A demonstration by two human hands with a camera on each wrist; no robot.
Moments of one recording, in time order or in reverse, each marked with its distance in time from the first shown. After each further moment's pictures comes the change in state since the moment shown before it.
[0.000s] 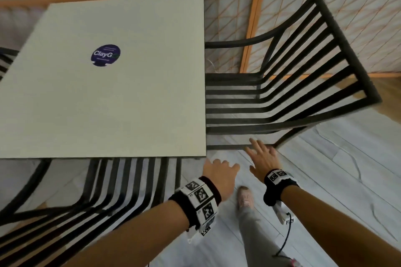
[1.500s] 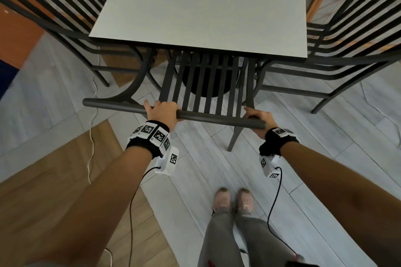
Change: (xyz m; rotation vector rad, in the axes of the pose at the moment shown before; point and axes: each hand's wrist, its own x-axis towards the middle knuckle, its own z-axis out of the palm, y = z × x) left_hand -0.336 -0.274 0.195 -0.227 0.275 -0.596; right_hand -0.158 -0.328 0.021 0.804 0.108 -0.258
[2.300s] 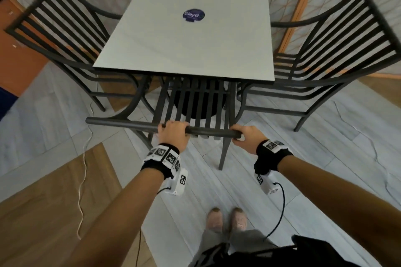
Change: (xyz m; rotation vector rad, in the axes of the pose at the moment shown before) left_hand -0.055 0.059 -0.002 -0.169 0.180 0.112; right_hand -0.064 -0.069 -0.051 -0.219 -0.110 0.013
